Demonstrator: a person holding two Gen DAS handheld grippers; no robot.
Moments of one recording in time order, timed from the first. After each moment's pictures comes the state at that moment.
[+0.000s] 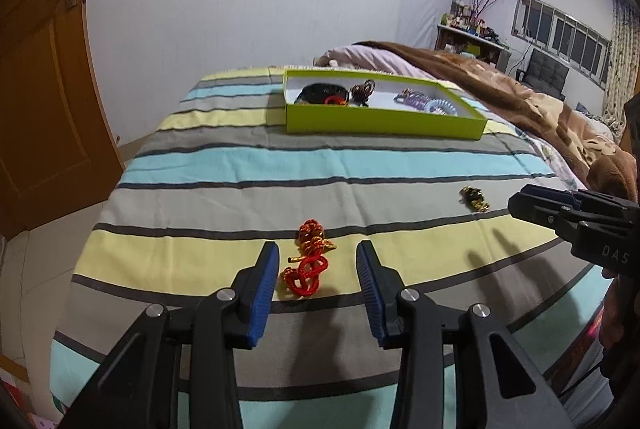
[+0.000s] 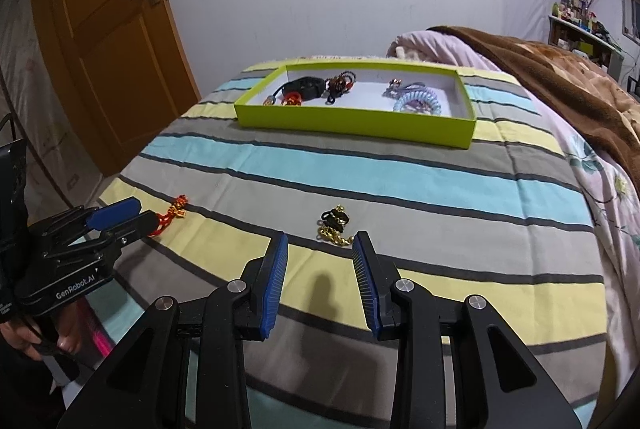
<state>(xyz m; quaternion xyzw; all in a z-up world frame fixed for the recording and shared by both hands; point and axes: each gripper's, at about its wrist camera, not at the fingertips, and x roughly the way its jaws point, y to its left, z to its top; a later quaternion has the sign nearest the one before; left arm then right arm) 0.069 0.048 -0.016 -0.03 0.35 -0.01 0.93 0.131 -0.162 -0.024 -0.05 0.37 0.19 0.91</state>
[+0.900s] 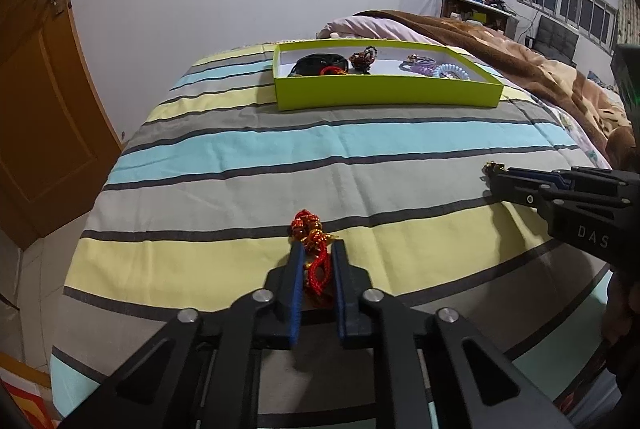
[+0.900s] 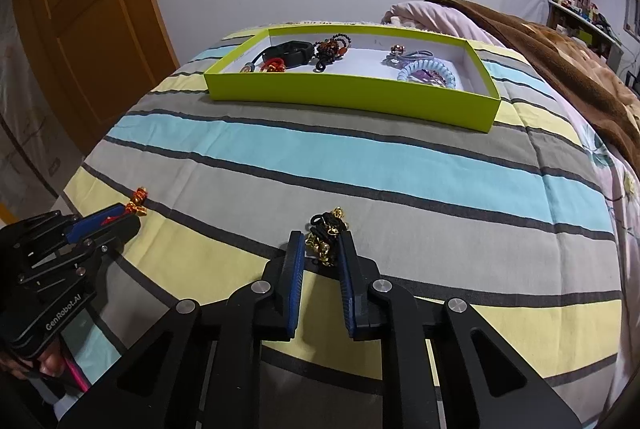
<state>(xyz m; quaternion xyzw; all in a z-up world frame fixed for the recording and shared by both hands) 0.092 0.032 -0.029 0.00 0.40 0.00 0.92 0.166 -0.149 -0.049 -0.06 0.42 0.16 0.89</state>
